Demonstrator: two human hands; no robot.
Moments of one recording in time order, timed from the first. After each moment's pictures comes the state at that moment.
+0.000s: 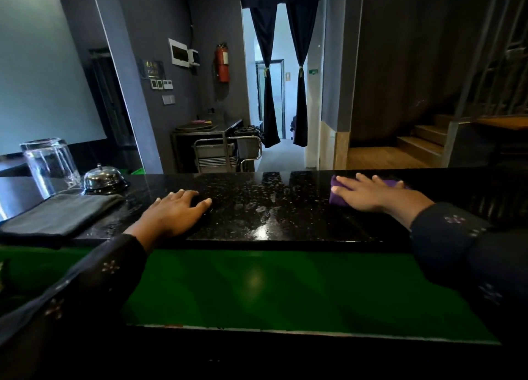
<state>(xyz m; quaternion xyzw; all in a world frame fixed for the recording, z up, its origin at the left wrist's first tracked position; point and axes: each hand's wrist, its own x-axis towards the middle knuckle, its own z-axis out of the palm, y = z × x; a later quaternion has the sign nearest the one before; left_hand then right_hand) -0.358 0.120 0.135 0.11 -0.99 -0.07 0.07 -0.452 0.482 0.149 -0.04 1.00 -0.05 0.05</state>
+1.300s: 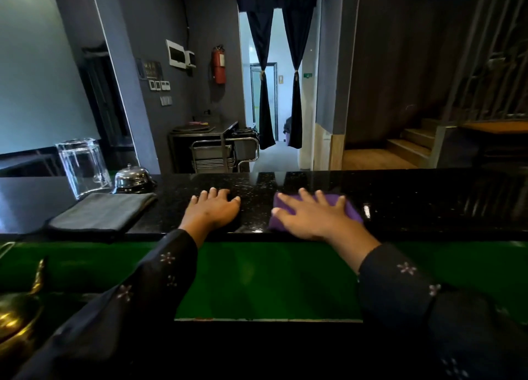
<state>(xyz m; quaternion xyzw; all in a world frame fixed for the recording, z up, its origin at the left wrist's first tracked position) -0.350 0.118 0.141 0.10 -0.99 -0.11 0.03 -0.342 0.327 0.147 -0.14 0.99 -0.05 0.03</state>
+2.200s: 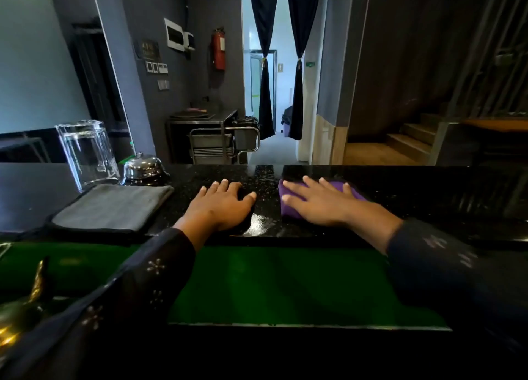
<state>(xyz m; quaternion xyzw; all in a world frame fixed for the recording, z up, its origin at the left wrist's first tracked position) -0.356 0.069 0.139 0.03 -0.99 -0.10 0.03 -0.386 0.274 0.150 -0.16 0.98 -0.06 0.06</state>
